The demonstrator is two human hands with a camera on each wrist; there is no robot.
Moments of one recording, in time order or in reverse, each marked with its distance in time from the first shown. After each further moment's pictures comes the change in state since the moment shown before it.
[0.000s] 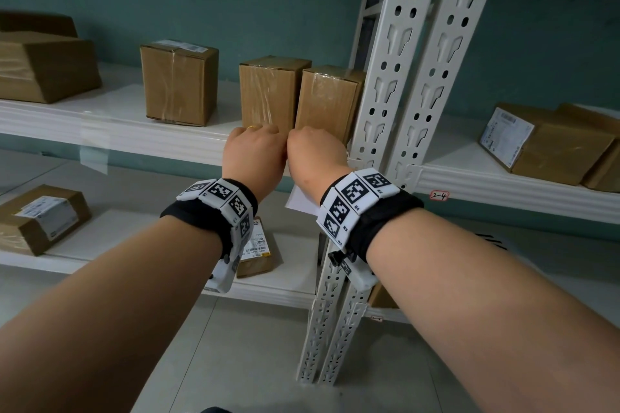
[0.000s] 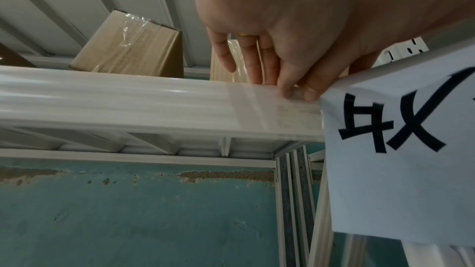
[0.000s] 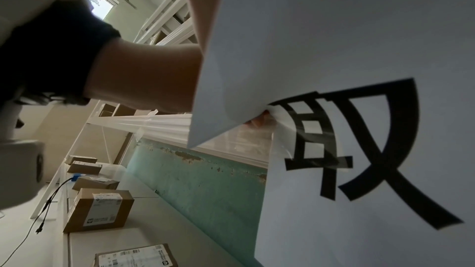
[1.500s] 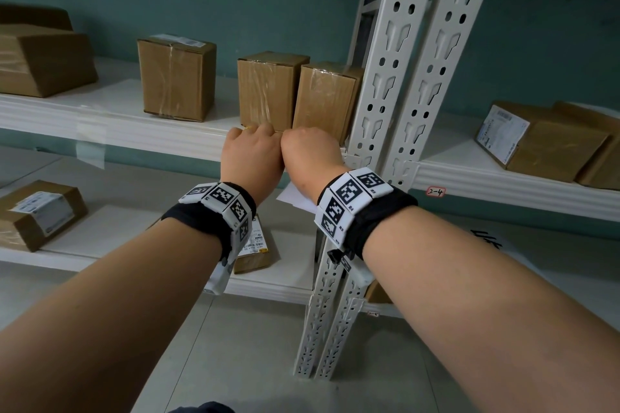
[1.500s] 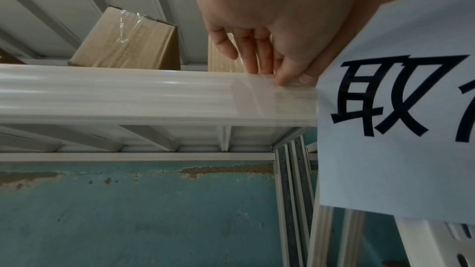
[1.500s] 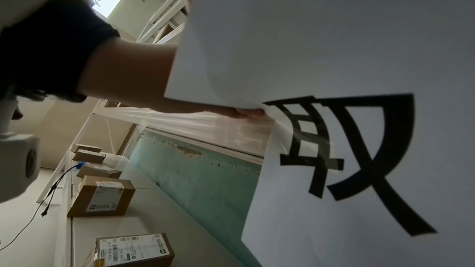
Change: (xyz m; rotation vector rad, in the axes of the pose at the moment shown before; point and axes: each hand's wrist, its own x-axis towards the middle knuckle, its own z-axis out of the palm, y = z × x) left_hand -0.009 0.002 0.008 0.050 0.092 0.033; right_hand -0.009 -0.003 0.000 -0.100 0.049 -0.121
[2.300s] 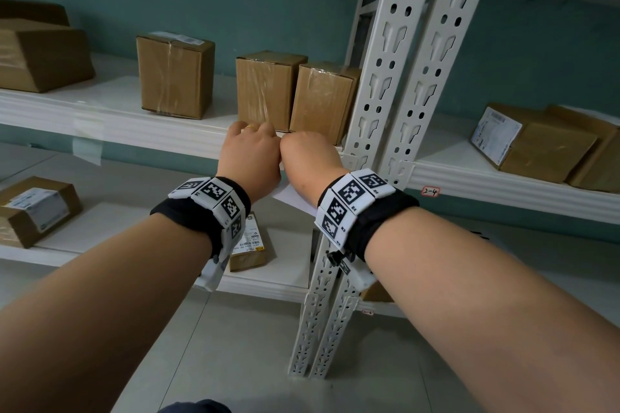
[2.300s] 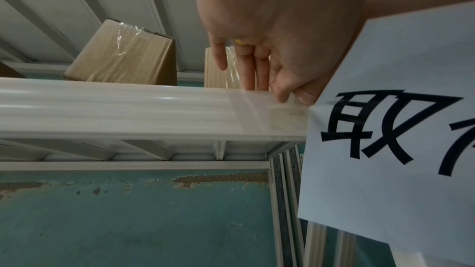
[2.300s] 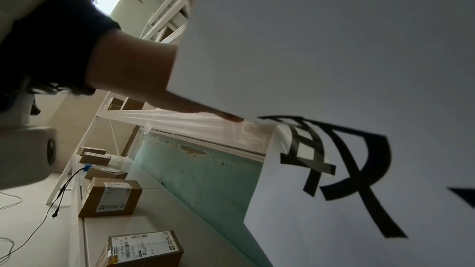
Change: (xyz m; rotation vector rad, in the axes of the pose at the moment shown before) left_hand 0.001 -0.001 -0.009 0.055 -0.208 0.022; right_hand -0.004 0.001 0.001 0.014 -0.060 -0.023
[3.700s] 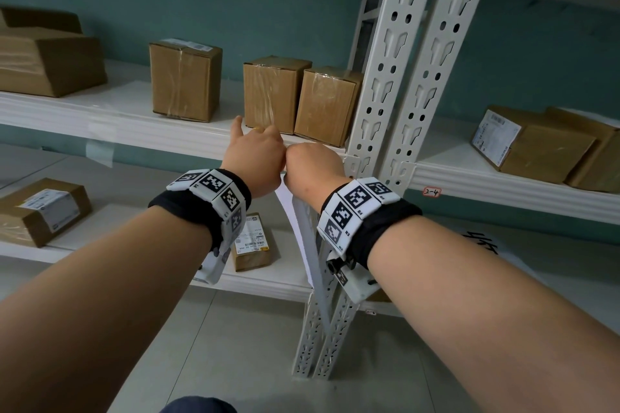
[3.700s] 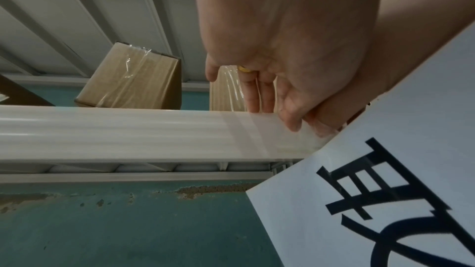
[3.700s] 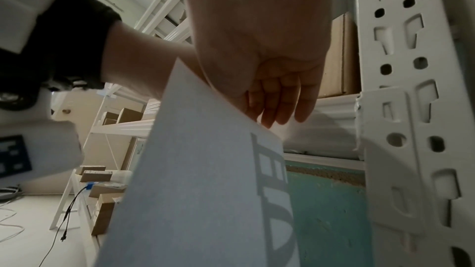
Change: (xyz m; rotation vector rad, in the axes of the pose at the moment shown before) left_hand 0.000 -0.006 -0.012 0.062 -0.207 0.053; right_hand -0.010 -0.006 0.004 0.099 -0.050 0.103
